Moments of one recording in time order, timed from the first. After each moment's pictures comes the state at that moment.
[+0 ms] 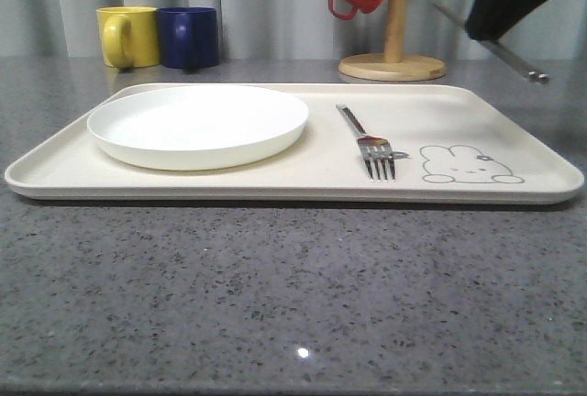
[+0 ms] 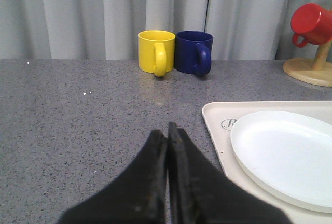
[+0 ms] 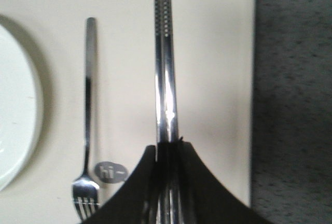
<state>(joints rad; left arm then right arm) -0.09 0.42 -0.39 -0.36 0.16 0.33 0.27 1.55 -1.36 0.14 0.90 0.25</state>
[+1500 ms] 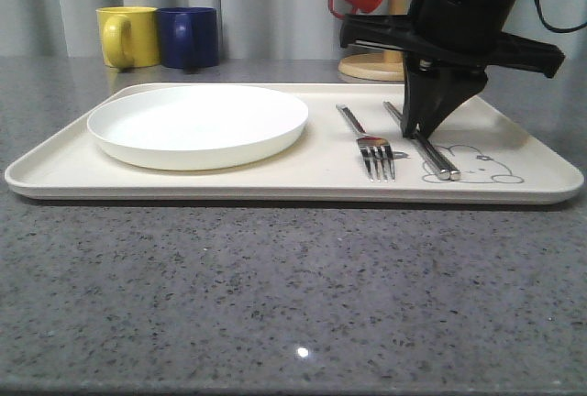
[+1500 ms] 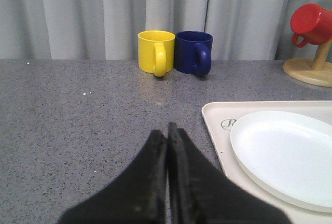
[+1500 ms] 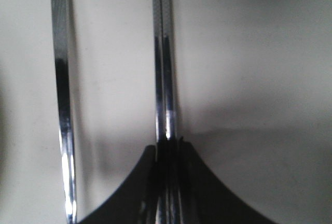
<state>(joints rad) -0.09 0.42 -0.39 -0.36 0.16 0.33 0.41 1.76 -1.37 -0.01 0.82 0.50</state>
